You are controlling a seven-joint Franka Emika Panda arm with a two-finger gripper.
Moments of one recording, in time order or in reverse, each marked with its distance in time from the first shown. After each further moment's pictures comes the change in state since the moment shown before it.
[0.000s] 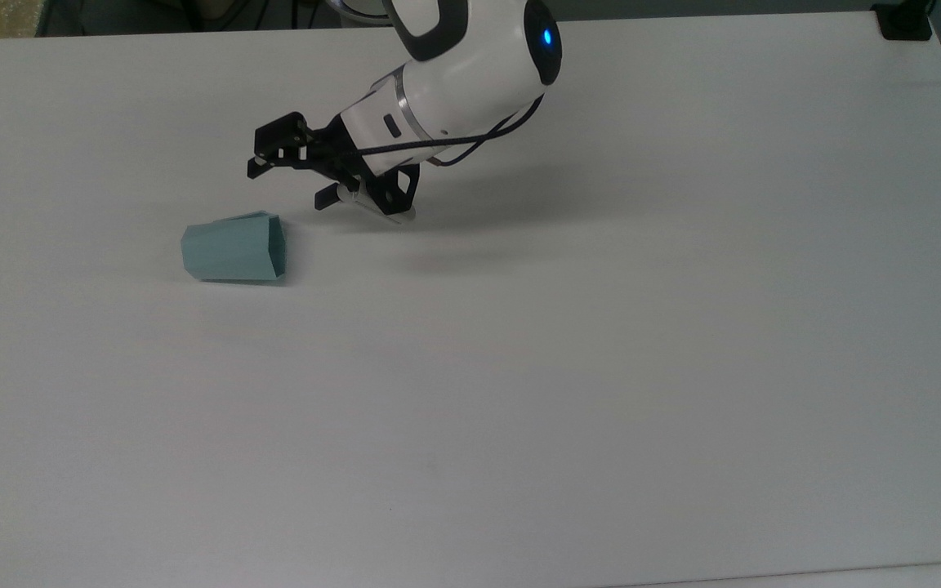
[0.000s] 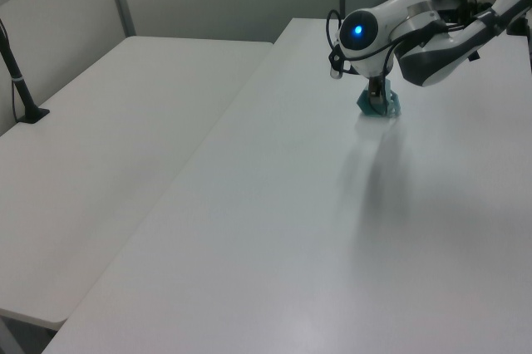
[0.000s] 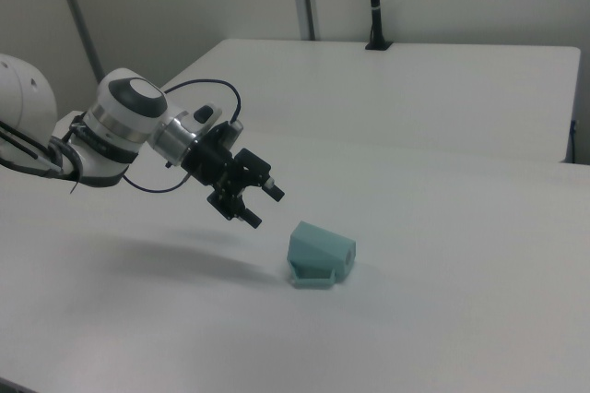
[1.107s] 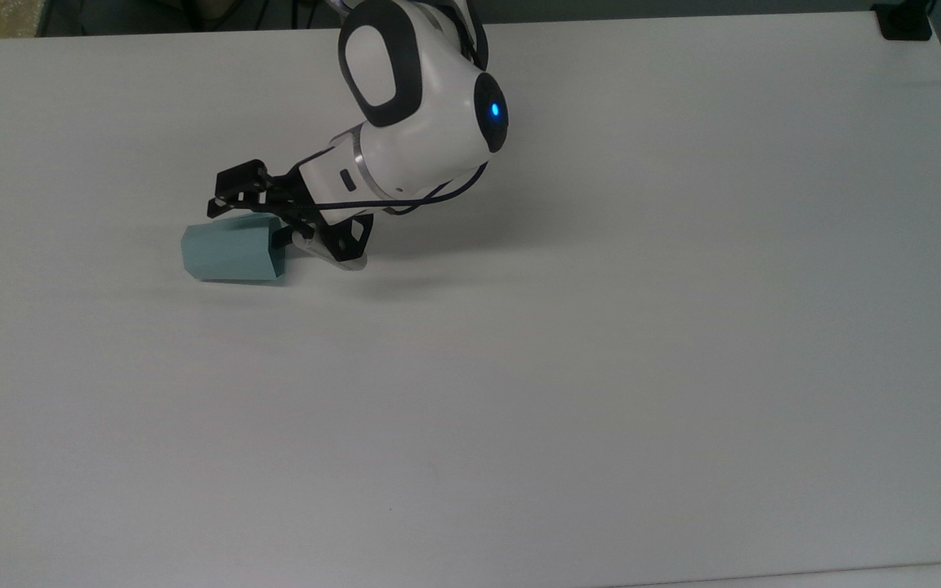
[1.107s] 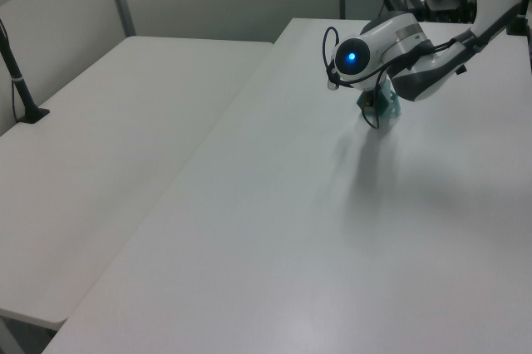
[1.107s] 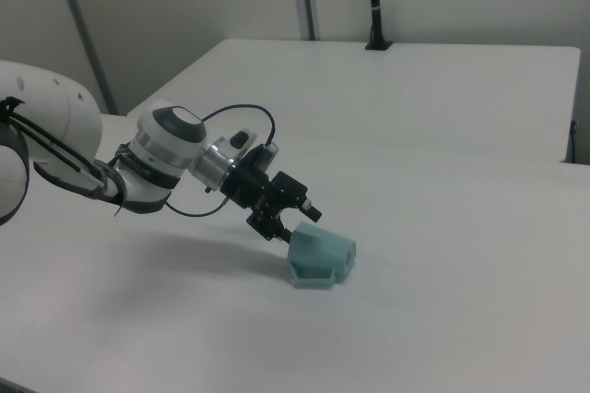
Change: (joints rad) arm -0.094 0.117 -0.003 0.013 -0.108 0.096 0.089
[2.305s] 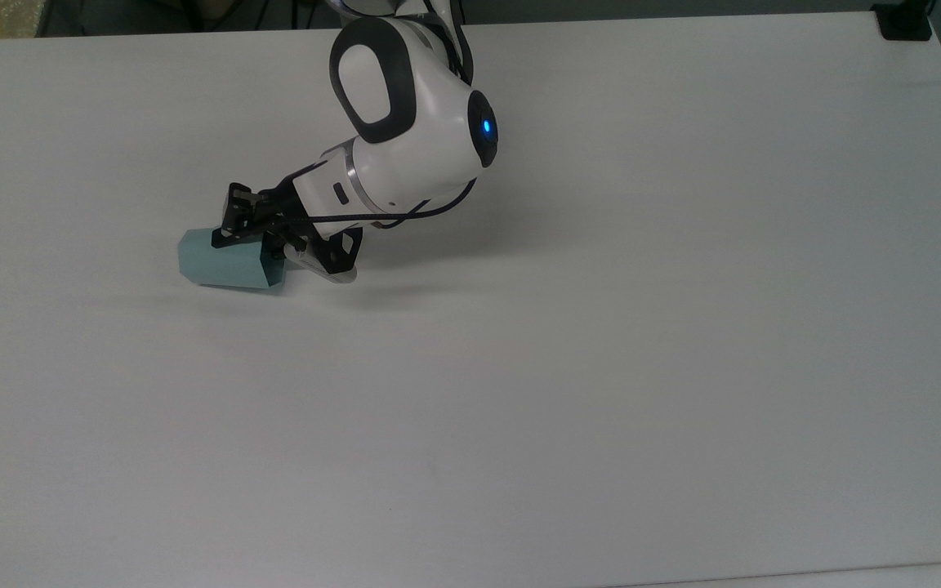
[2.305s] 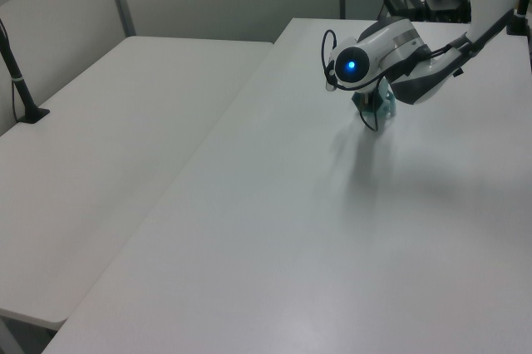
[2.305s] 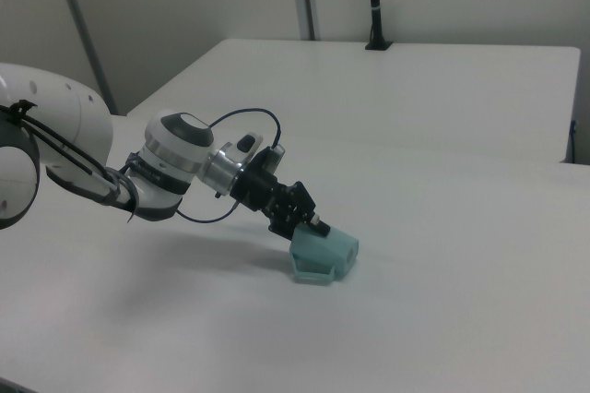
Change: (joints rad) arm -0.017 0.037 -0.002 0.014 -0.078 0.025 0.038
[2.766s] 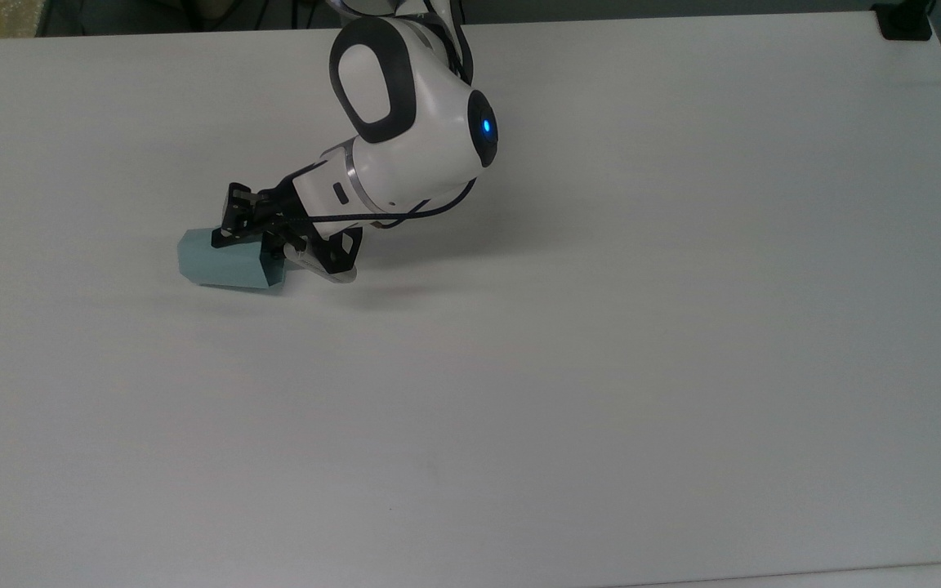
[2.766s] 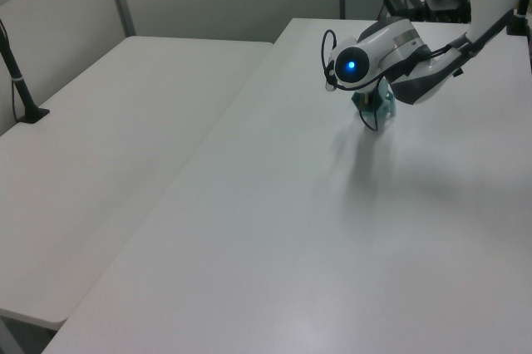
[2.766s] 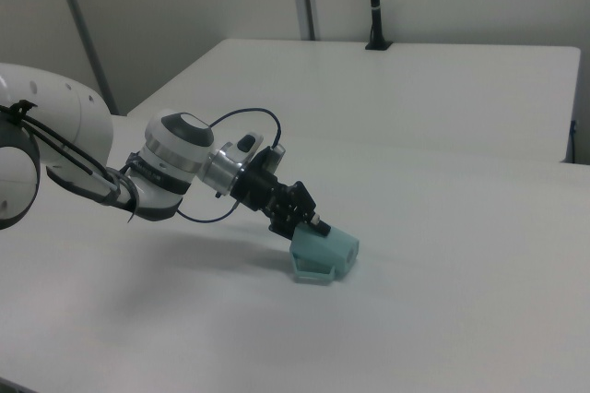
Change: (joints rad) arm -0.001 0.000 0.000 0.001 -0.001 0.001 0.000
